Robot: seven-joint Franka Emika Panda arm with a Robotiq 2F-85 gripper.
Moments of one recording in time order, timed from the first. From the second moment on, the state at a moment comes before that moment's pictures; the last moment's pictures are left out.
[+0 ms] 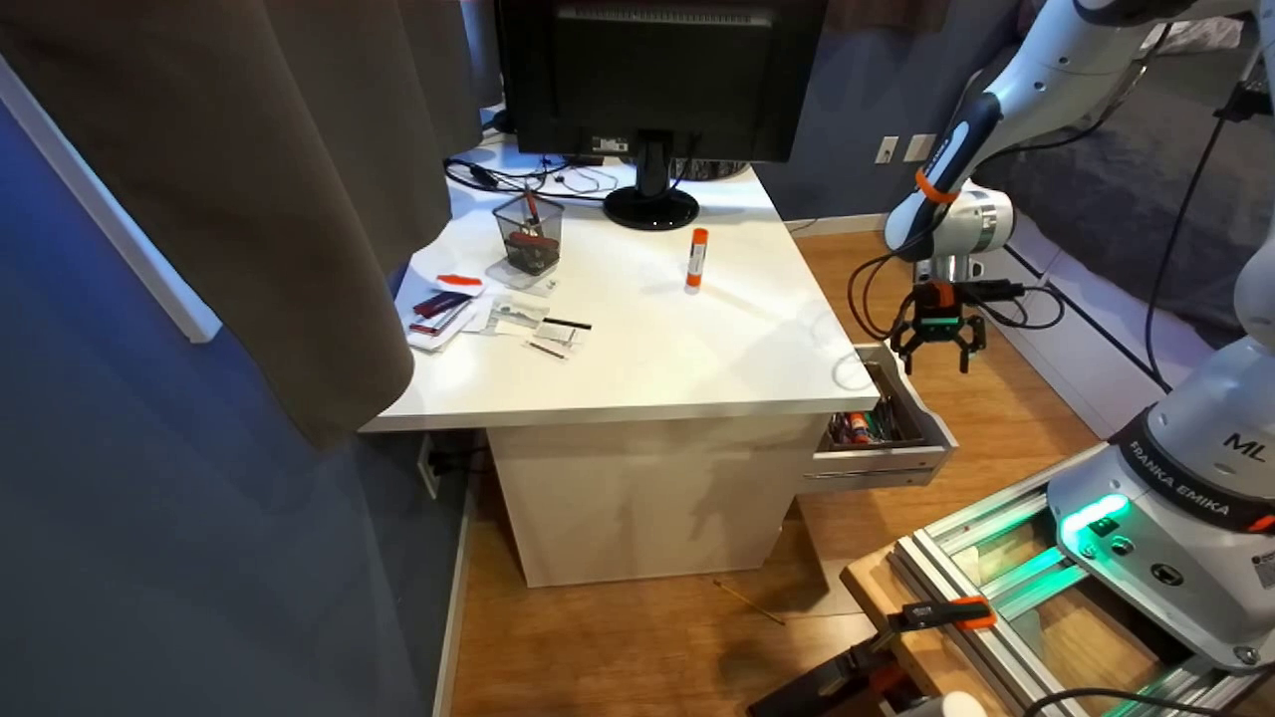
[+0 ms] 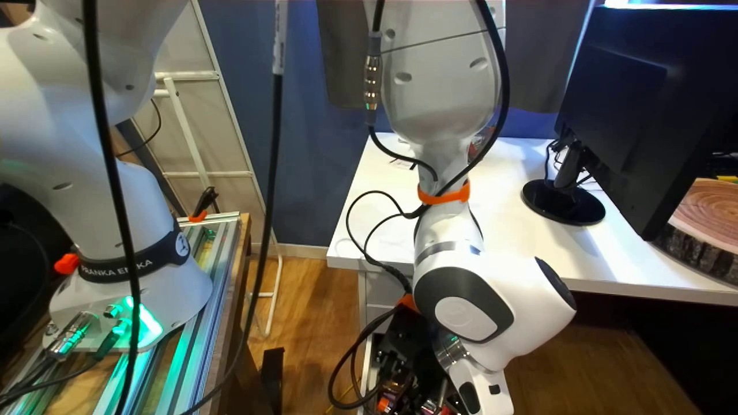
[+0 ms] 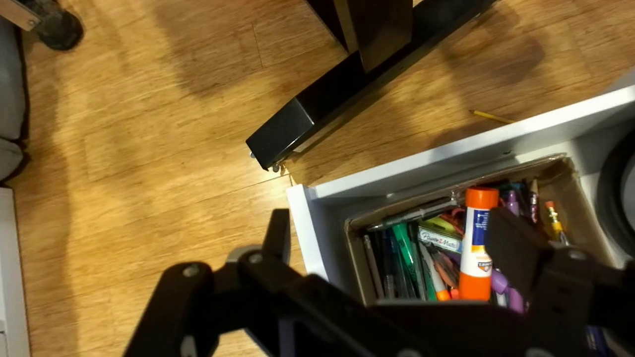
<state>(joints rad) -0.20 0.83 -0.18 -2.11 0.04 2.39 0.26</state>
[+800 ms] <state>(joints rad) -0.17 1.05 -0.16 -2.01 0.12 2.57 0.32</state>
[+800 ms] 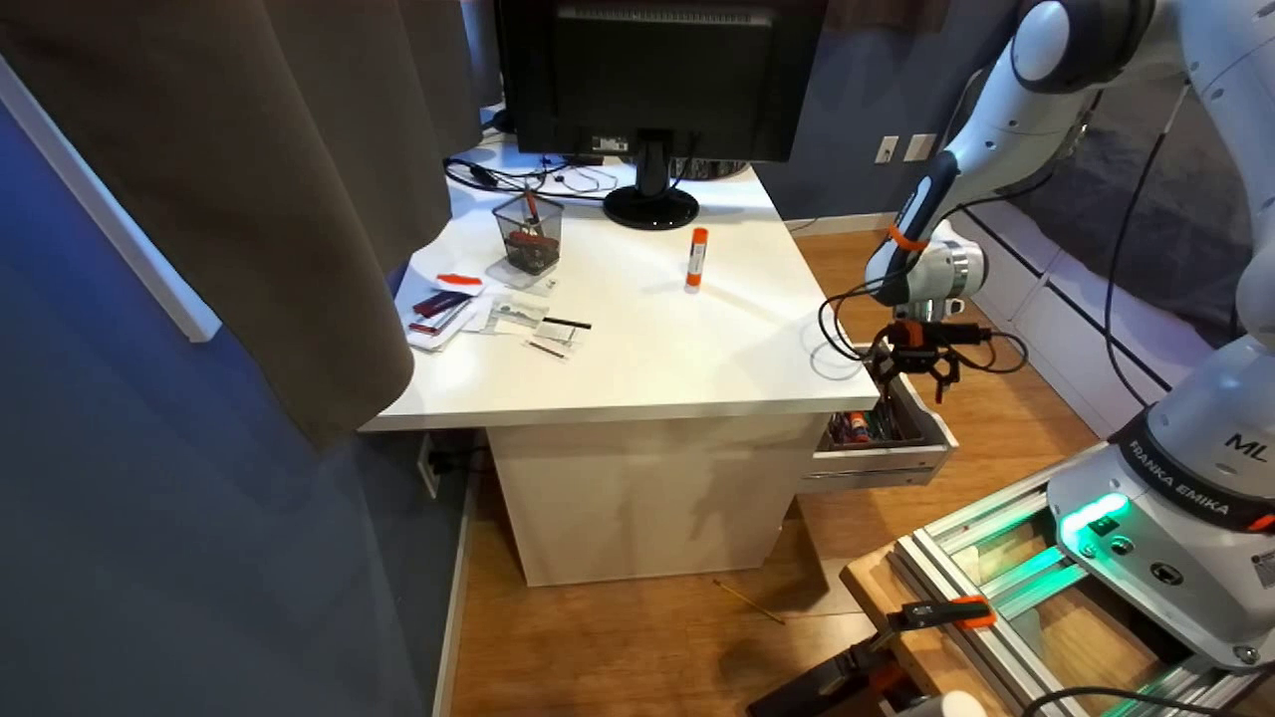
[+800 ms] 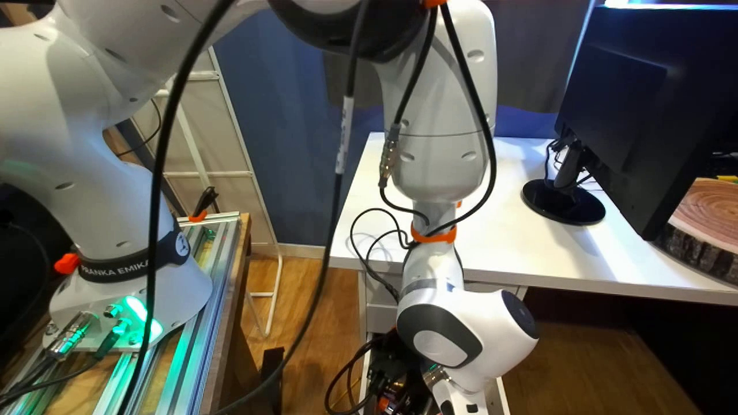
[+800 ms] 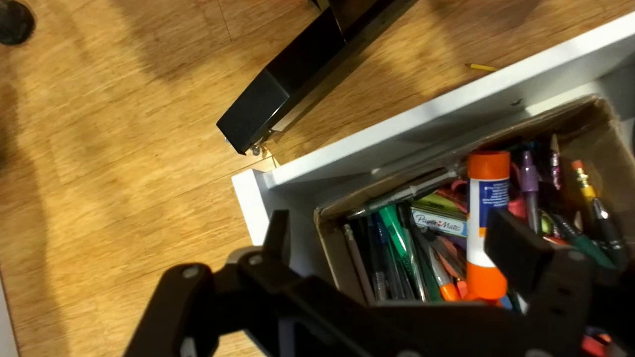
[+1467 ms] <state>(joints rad) -0.27 1.23 -0.05 -1.89 0.17 2.77 0.20</state>
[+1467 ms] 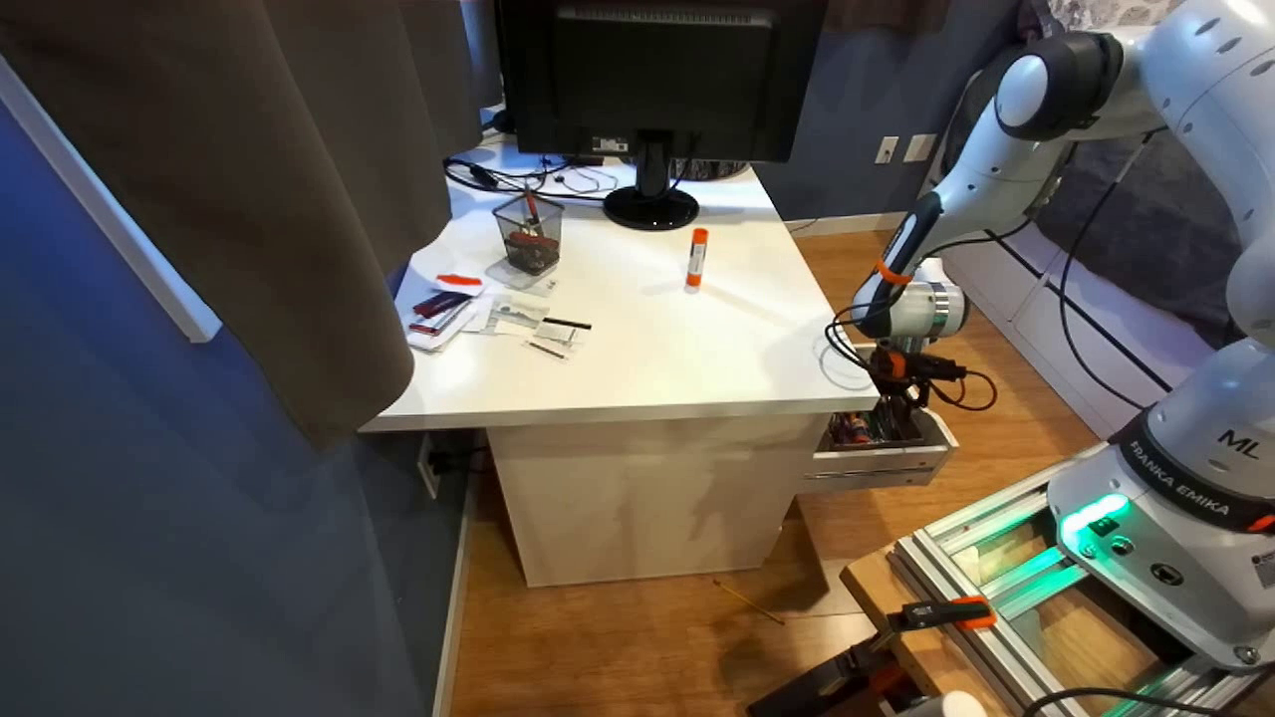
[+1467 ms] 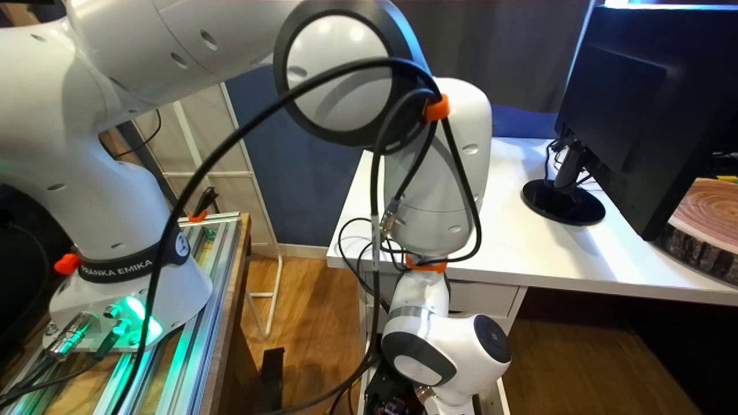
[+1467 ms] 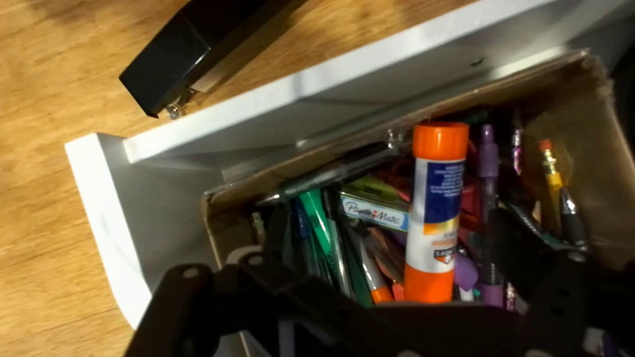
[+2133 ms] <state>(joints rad) -0.45 1.31 0.06 -1.81 0.19 2.79 0.07</state>
